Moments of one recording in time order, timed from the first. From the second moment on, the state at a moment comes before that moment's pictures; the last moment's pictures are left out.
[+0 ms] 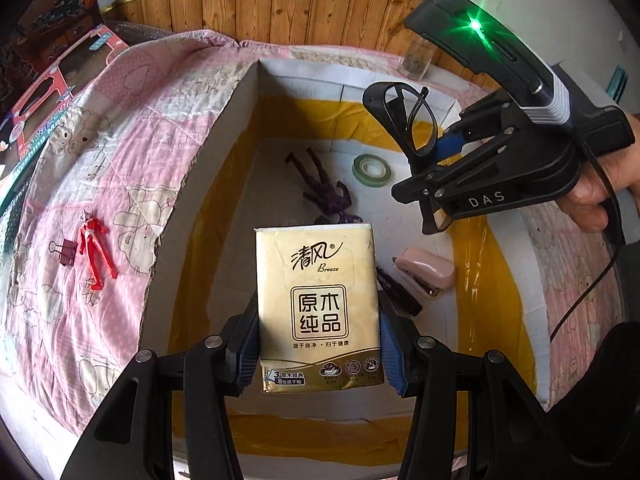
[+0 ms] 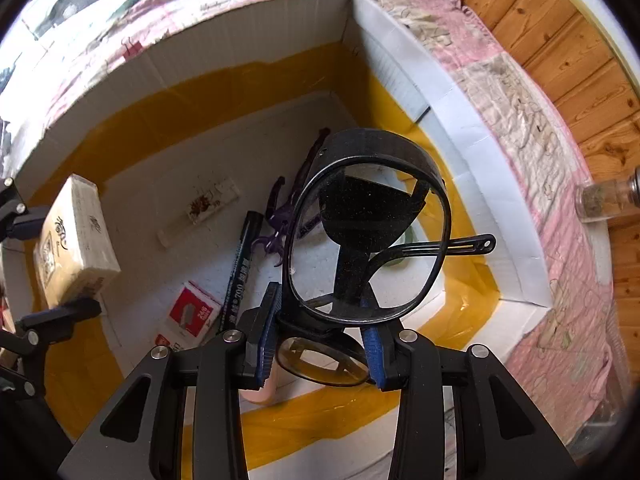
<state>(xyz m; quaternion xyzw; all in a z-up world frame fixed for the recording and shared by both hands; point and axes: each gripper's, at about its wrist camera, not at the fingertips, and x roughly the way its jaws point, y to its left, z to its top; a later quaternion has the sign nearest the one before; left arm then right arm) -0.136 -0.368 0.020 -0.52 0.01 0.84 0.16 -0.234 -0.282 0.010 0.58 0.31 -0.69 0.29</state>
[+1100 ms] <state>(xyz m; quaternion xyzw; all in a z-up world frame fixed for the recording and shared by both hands) -0.100 -0.366 0.066 -0.50 0.02 0.86 0.12 -0.170 -0.238 0.063 0.54 0.22 -0.74 0.34</state>
